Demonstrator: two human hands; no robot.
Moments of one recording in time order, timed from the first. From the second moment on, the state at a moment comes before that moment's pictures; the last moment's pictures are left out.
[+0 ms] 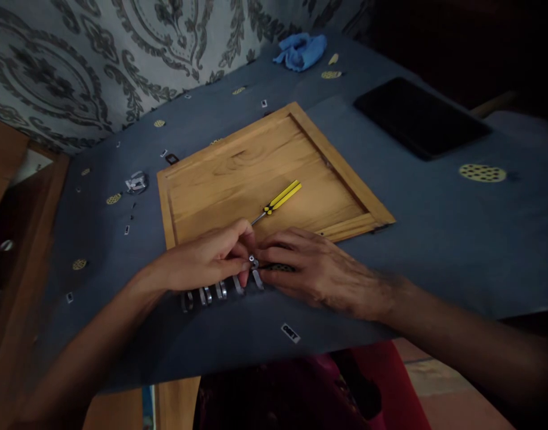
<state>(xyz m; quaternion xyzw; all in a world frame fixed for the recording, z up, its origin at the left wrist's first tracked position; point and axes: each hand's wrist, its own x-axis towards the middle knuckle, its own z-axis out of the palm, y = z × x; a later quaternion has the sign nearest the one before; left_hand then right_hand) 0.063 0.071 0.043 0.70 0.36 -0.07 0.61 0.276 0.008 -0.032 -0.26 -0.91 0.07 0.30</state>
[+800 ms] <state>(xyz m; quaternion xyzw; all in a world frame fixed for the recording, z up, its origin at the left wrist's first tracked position) 0.068 0.080 0.035 0.67 0.35 -0.11 0.65 0.276 0.008 -0.032 -0.26 -0.92 0.08 0.30</state>
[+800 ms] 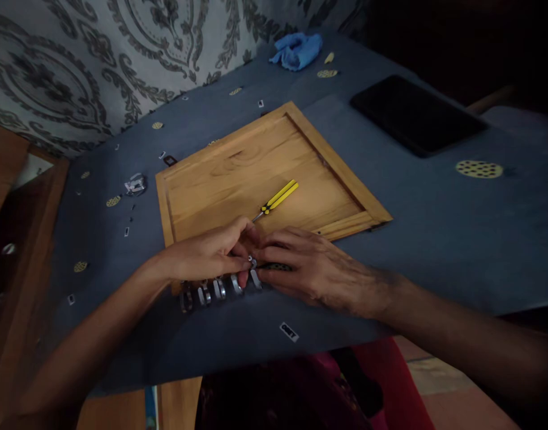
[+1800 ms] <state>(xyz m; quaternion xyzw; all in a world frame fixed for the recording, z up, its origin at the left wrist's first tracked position) 0.047 0.046 0.061 0.68 0.47 0.10 0.56 0.275 0.007 -0.027 -0.26 -0.92 0.07 0.29</state>
